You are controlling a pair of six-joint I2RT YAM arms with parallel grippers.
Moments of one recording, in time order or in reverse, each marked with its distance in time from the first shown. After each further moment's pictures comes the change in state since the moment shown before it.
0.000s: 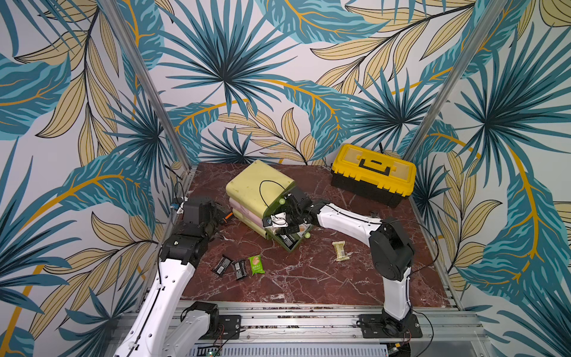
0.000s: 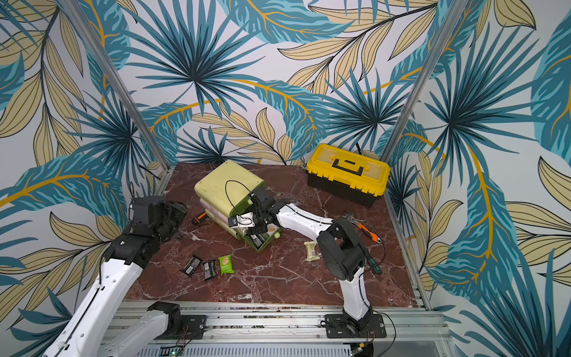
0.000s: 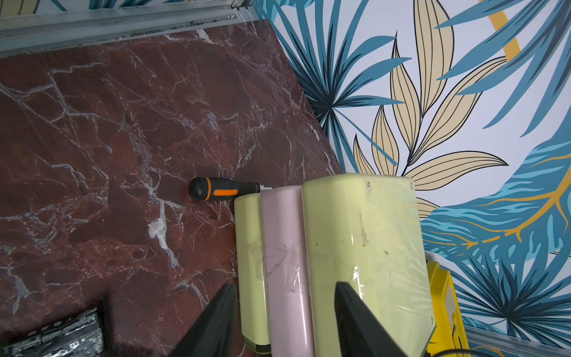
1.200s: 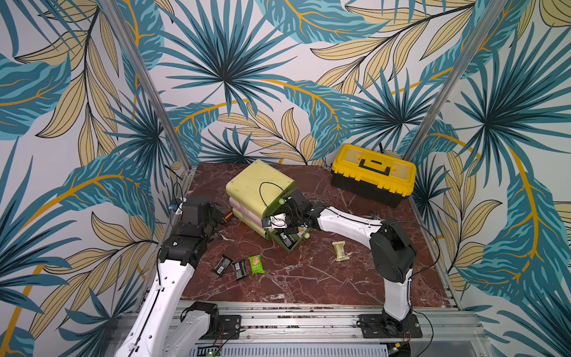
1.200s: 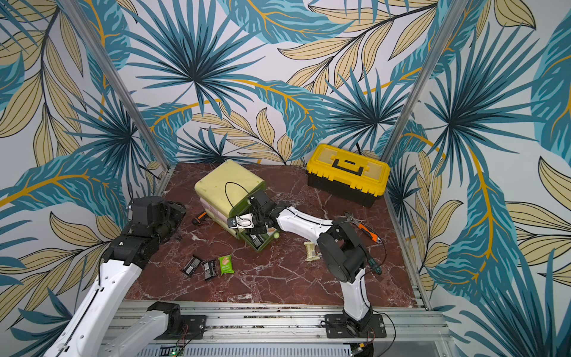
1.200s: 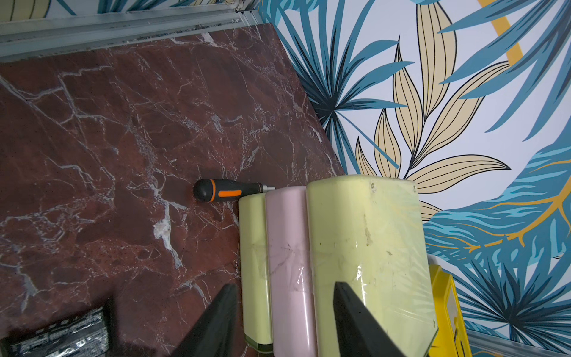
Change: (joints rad) left arm 0.010 -0.010 0.000 -0.012 -0.001 0.001; right arm 0.016 -0.032 -0.072 0.096 0.061 0.044
